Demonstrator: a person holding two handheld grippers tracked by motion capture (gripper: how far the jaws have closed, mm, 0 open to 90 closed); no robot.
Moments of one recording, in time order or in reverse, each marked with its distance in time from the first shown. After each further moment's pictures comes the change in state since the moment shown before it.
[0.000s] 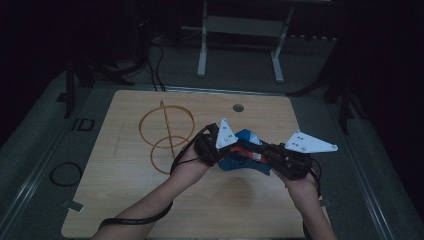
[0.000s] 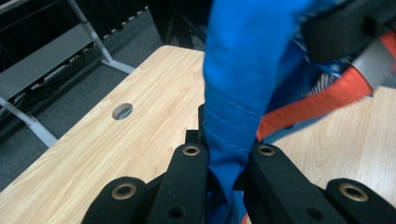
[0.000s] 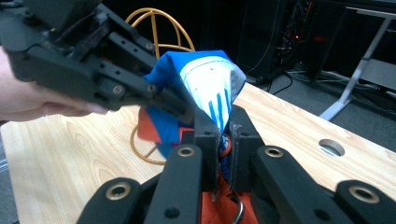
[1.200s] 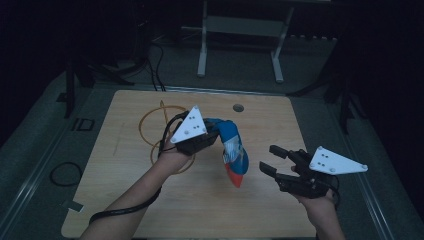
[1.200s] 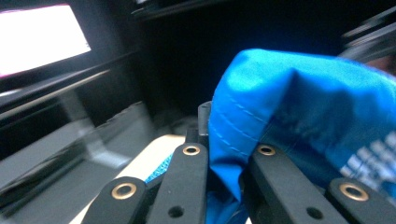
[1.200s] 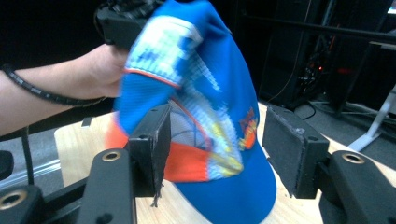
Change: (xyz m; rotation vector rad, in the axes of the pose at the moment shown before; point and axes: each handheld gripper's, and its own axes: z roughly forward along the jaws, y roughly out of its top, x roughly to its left) left arm 0.043 -0.016 -0.040 -0.476 -0.190 0.061; right arm 0.011 -0.008 -0.046 -0.115 0.111 -0.032
